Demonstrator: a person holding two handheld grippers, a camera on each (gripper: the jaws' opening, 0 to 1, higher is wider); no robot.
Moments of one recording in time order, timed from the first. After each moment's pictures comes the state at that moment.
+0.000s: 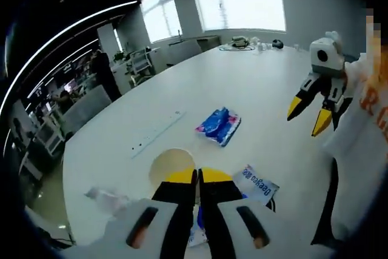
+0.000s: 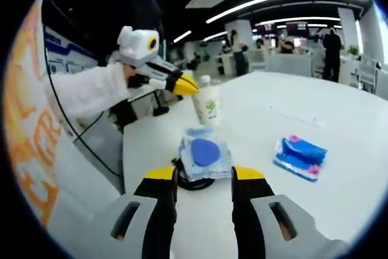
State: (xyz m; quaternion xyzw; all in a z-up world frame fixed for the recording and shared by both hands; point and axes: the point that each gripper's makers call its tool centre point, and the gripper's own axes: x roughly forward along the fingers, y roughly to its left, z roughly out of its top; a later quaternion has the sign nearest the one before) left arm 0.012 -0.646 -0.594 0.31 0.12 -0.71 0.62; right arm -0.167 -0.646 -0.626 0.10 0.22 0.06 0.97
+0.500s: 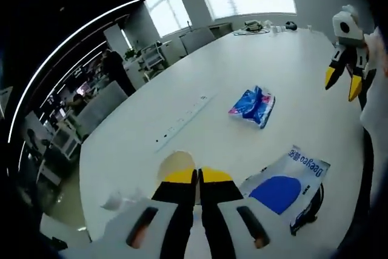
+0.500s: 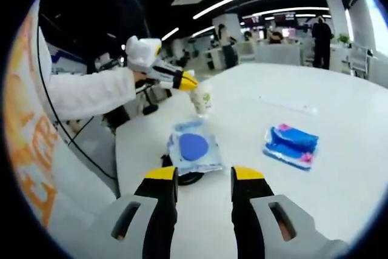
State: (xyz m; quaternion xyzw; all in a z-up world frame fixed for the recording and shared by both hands) left arm 0.072 -0.677 -0.633 0.37 0.09 -0.67 0.63; right arm -0.170 -0.670 -0.640 0.13 0.24 0.02 0.96
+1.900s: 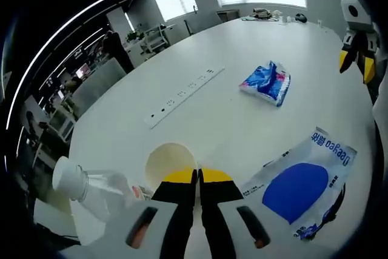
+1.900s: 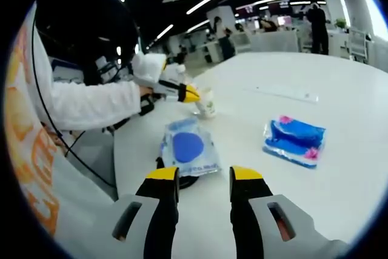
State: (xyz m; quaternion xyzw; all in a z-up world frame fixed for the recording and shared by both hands) left arm 0.101 -0.679 -0.692 0.37 0.16 -0.65 0.65; right arm -0.151 -0.684 -0.654 0.17 0.25 0.03 0.95
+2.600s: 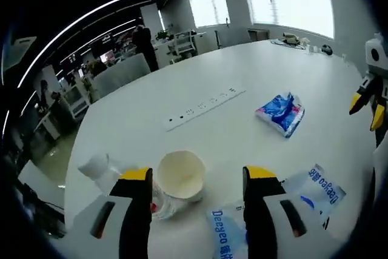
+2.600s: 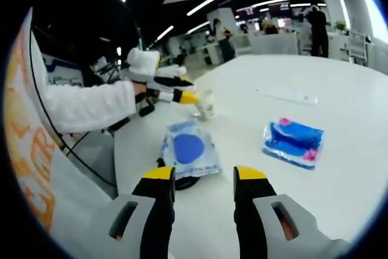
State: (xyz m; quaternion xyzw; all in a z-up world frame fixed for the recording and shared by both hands) left arm 0.102 -0.672 -0.651 0.26 0.18 -0.60 0.73; right arm -0.157 -0.681 -0.648 0.17 0.25 0.02 0.95
